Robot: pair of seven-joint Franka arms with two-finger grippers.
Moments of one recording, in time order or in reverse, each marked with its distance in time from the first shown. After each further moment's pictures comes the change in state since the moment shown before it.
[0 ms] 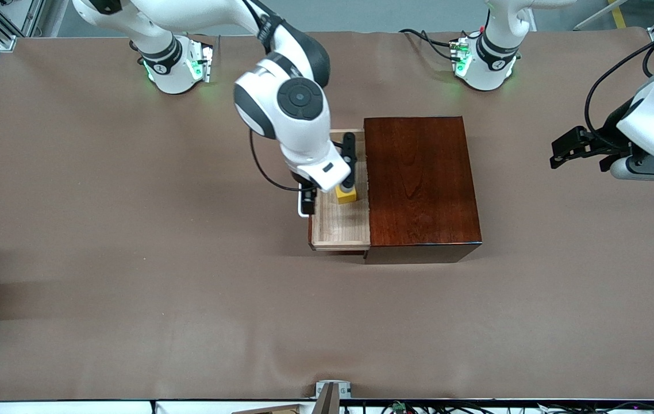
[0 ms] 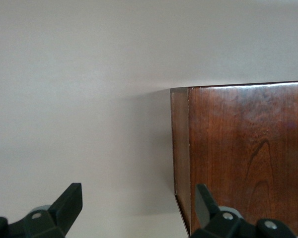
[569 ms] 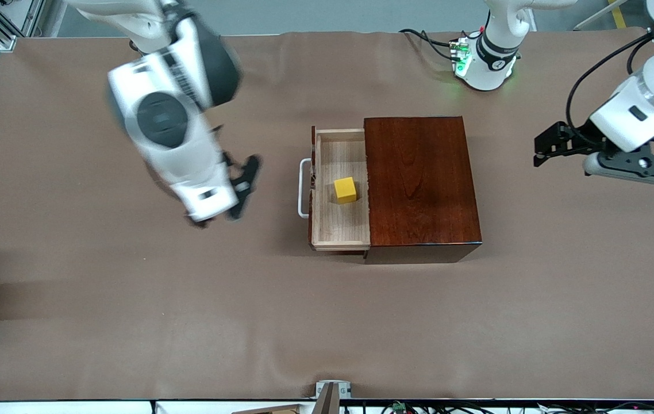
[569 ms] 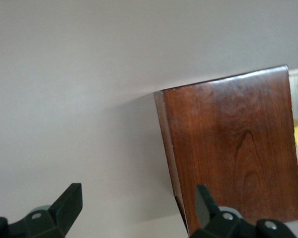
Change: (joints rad) left arm -0.034 0.030 -0.040 0.045 0.000 0.003 0.125; right arm -0.301 -0.128 -0.010 -0.021 -0.002 -0.197 -0.003
